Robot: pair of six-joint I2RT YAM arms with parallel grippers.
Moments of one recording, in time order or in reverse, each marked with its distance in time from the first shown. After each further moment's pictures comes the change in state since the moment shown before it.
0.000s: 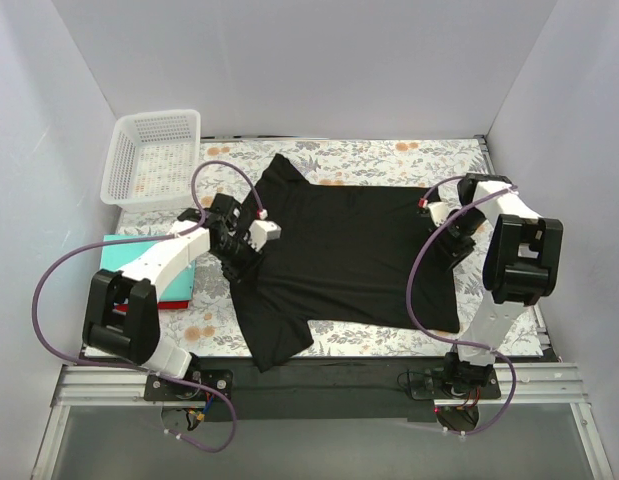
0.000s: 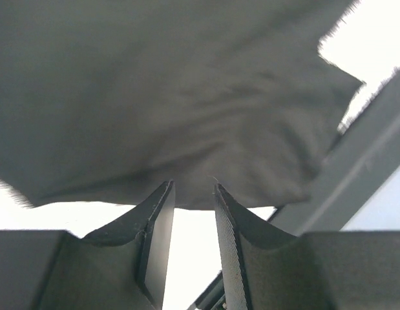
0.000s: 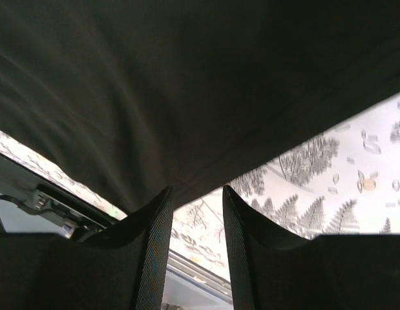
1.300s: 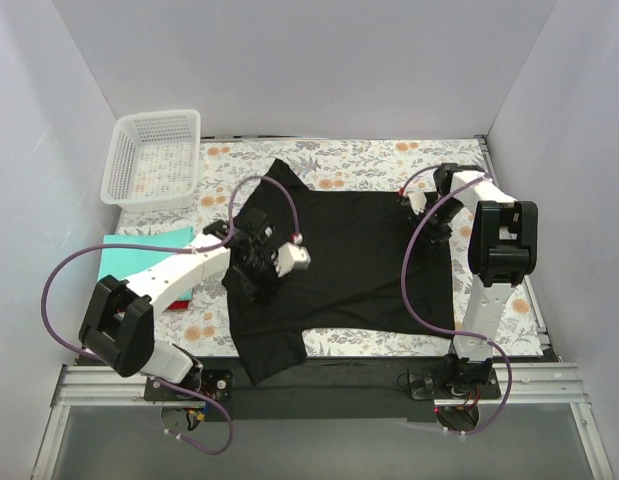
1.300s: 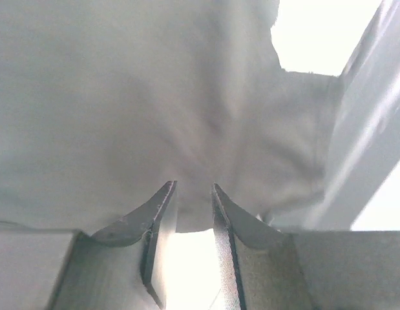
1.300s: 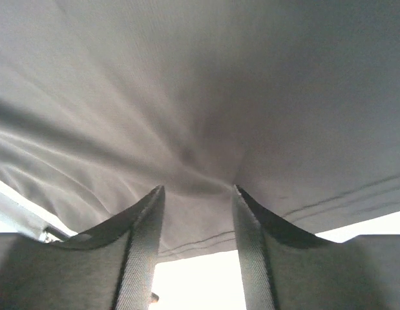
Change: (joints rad) left arm -0.327 -0.090 -0.089 -0.034 -0.112 0.104; right arm 0.107 0.192 0.150 0.068 -0.070 0.078
